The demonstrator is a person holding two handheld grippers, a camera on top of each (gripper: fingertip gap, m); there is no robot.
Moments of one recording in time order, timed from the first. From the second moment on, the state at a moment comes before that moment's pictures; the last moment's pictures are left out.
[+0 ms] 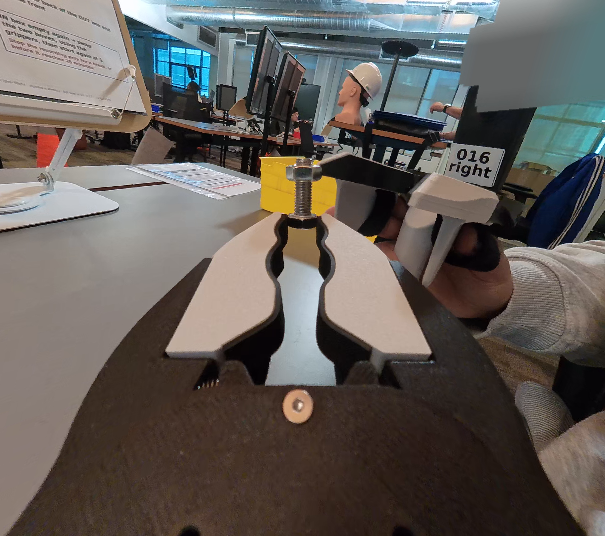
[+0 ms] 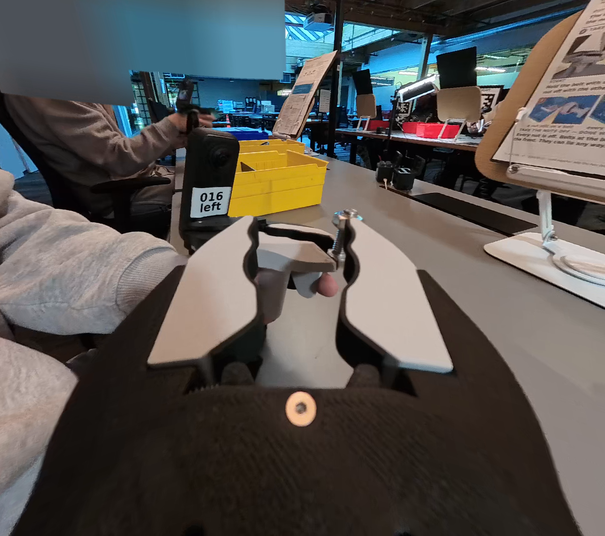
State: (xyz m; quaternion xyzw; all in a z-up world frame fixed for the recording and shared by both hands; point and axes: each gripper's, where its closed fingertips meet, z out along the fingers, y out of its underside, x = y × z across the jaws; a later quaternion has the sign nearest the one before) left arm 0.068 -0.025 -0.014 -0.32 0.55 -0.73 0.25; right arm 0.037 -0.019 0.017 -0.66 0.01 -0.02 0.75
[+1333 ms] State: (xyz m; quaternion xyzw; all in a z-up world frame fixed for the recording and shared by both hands) left arm 0.068 -0.024 -0.014 -0.33 0.55 -0.73 0.24; right arm 0.040 -0.019 0.014 -0.66 0.01 -0.02 0.75
